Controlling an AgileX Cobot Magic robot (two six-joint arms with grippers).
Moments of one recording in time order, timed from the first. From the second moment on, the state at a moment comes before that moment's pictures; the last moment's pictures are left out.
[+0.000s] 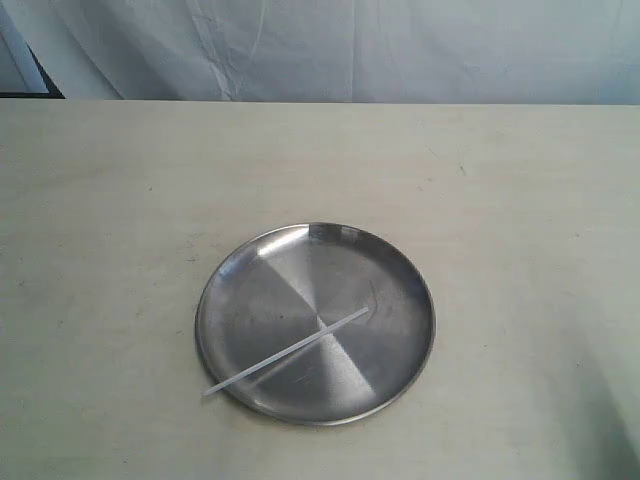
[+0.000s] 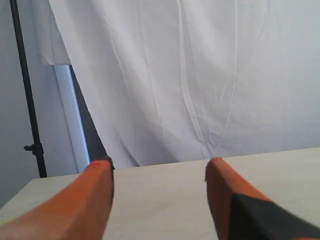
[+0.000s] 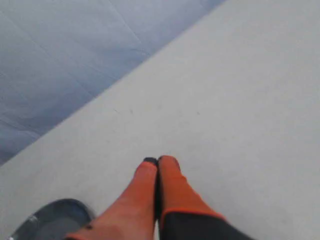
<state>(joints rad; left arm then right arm) 0.00 0.01 0.00 0.72 -0.05 -0.62 -0.02 0.01 -0.07 -0.35 0.46 0.93</state>
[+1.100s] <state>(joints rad) -0.01 0.01 0.00 0.72 -0.05 -0.62 0.28 1.20 -1.05 -0.18 0.76 -0.15</state>
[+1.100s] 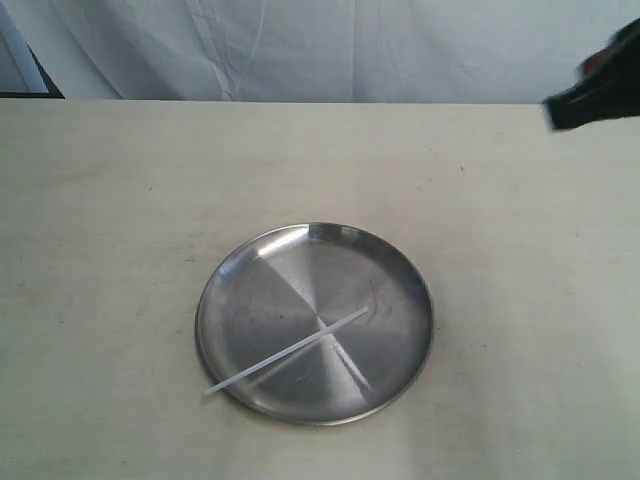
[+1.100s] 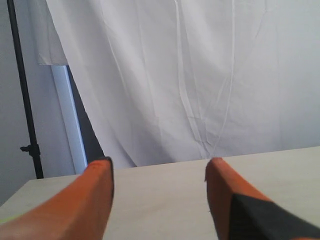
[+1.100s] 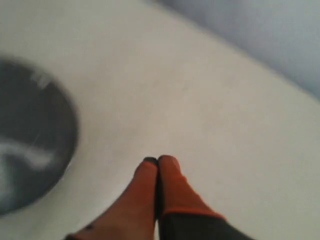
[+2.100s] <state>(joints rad) -0.02 0.01 0.00 0.72 -0.05 -0.62 0.75 2.03 -1.34 -0.12 0.82 -0.52</state>
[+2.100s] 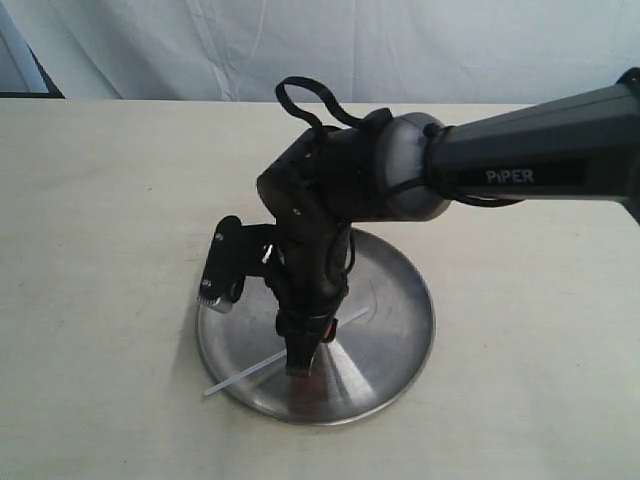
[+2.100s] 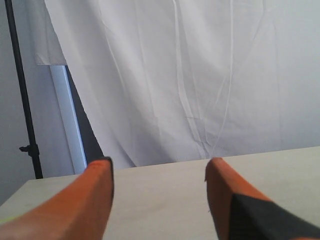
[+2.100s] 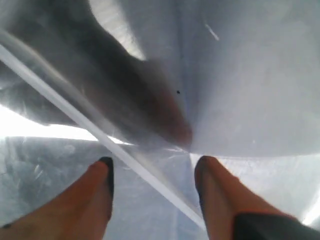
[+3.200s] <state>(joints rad) -0.02 0.01 0.00 0.72 -0.05 -0.62 0.75 1.96 -1.34 -0.12 0.83 -0.46</state>
